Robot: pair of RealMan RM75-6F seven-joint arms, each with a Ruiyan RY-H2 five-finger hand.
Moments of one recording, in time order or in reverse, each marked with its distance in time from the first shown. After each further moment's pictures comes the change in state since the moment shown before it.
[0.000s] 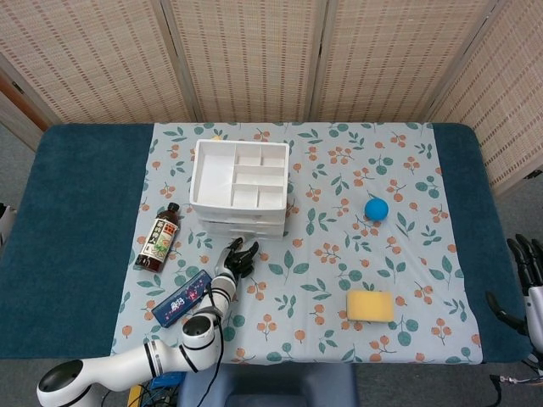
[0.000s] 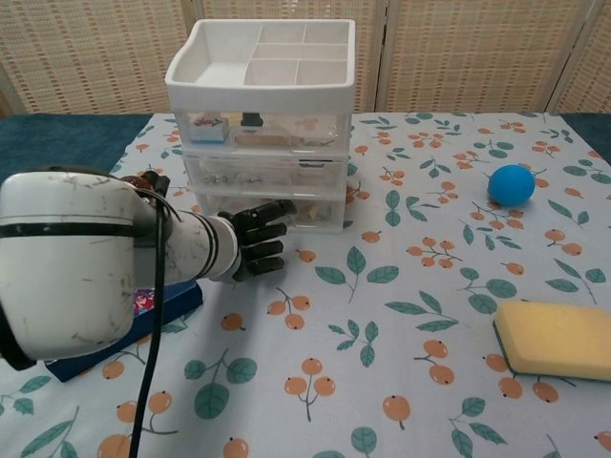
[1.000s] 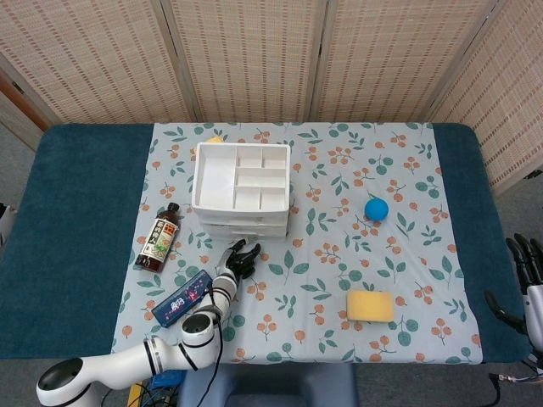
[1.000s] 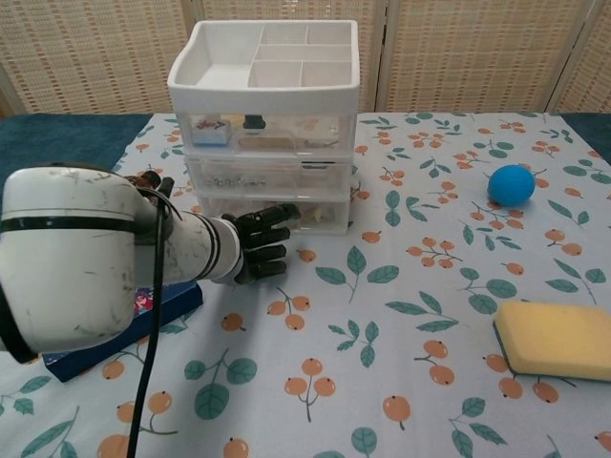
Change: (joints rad) left arm -0.007 0.009 0.008 0.007 -0.039 -0.029 0.035; right arm 0.003 -0.006 0.003 0.006 0.005 -0.009 0.002
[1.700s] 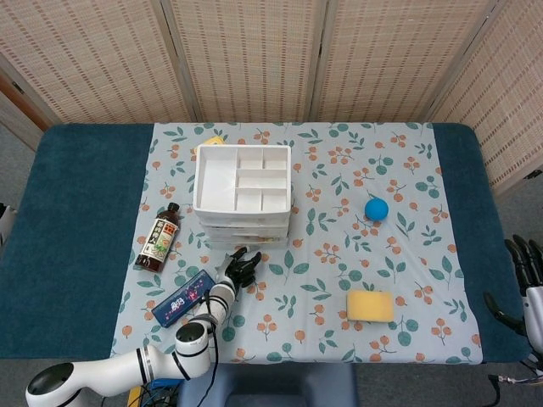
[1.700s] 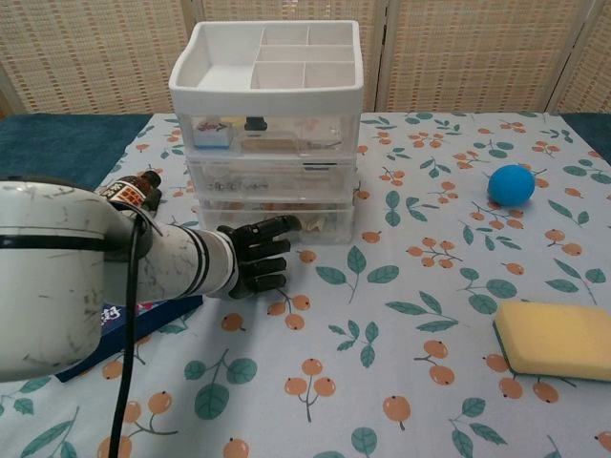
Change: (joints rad) left arm 0.058 0.033 0.052 -0.098 -0.003 0.002 -0.003; right arm -0.004 -0.004 -0.004 0.006 -0.011 0.008 0.006
